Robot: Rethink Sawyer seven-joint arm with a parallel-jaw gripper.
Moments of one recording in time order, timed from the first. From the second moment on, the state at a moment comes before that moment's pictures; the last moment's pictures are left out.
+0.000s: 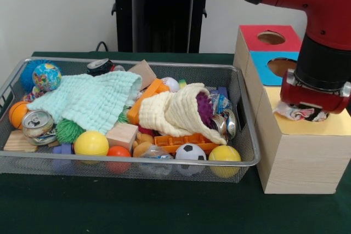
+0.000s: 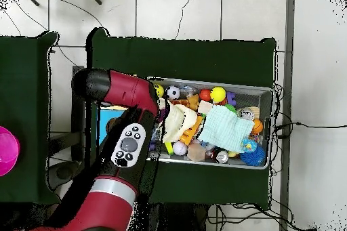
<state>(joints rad) 0.28 -0.21 -0.43 1.15 0.58 0.74 1.83</state>
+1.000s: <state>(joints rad) 0.28 -0.36 -0.43 1.14 0.55 0.84 1.83</state>
